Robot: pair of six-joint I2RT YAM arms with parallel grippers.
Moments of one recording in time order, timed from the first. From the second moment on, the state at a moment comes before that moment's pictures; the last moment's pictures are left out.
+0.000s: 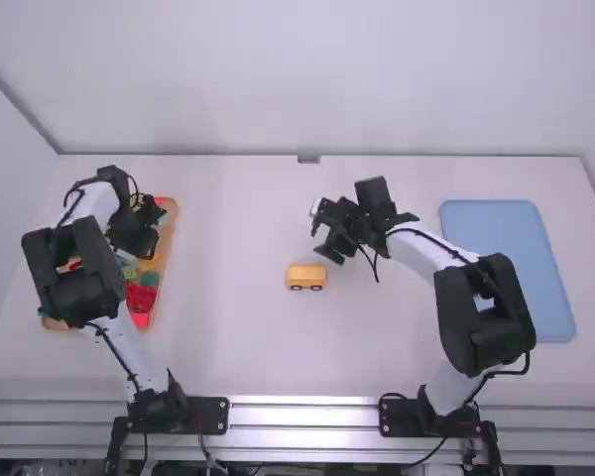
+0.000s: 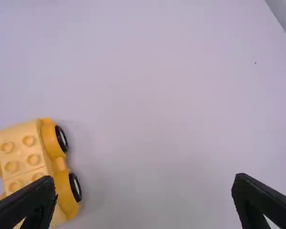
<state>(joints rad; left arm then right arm) 0.39 2.05 1.50 -1.00 -0.06 0.79 0.34 1.79 1.07 -0.22 -0.48 -0.81</state>
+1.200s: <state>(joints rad) 0.45 1.96 1.24 -0.70 0.08 0.78 0.34 1.79 1.07 -0.22 -0.48 -0.81</state>
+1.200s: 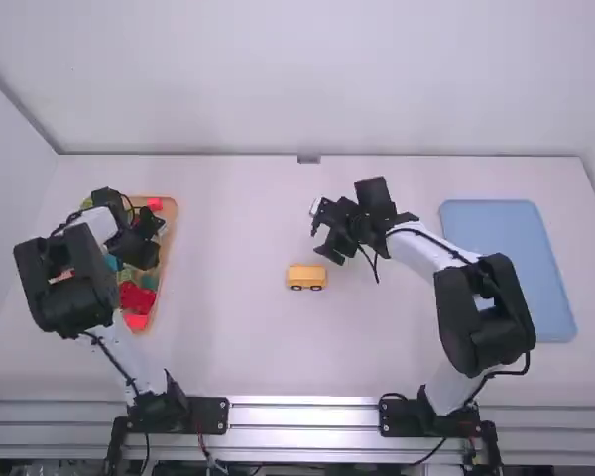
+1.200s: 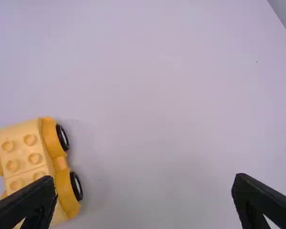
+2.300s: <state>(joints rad) -0.26 1.79 1.10 -0.71 0.23 1.18 0.31 1.79 1.07 -0.28 -0.48 -0.82</state>
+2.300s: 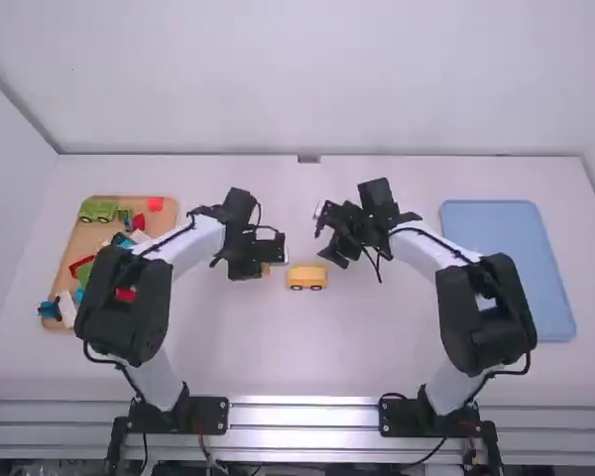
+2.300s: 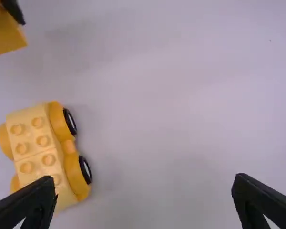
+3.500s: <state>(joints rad) -0.26 1.88 1.04 -0.54 0.24 1.13 0.30 1.79 1.07 -0.30 -0.48 -0.81</state>
